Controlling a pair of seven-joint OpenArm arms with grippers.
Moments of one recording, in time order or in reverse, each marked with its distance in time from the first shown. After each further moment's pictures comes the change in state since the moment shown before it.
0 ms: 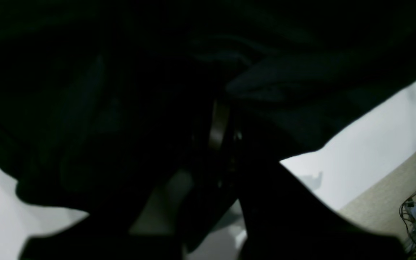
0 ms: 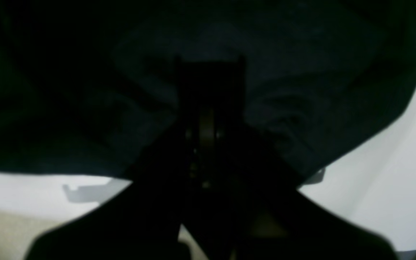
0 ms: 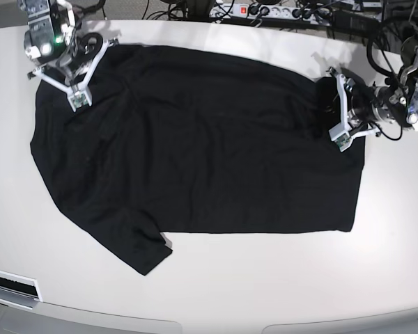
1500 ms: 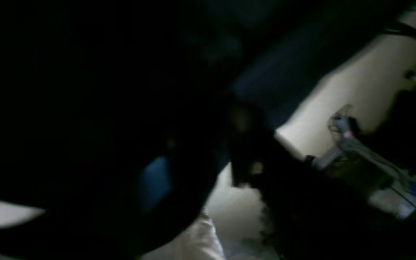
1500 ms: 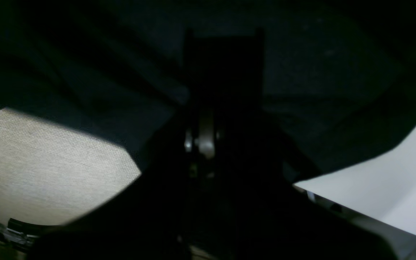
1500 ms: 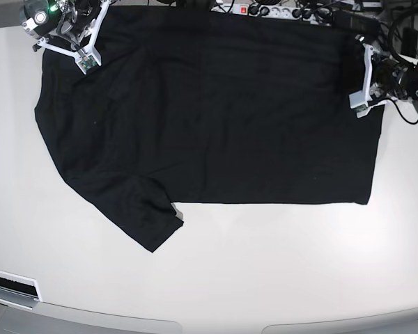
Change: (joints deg) left arm 4.0 -6.9 0.1 0.0 -19.7 -5.1 22.9; right arm -8.4 3.7 -0.4 5.8 2.5 -0.7 -3.5
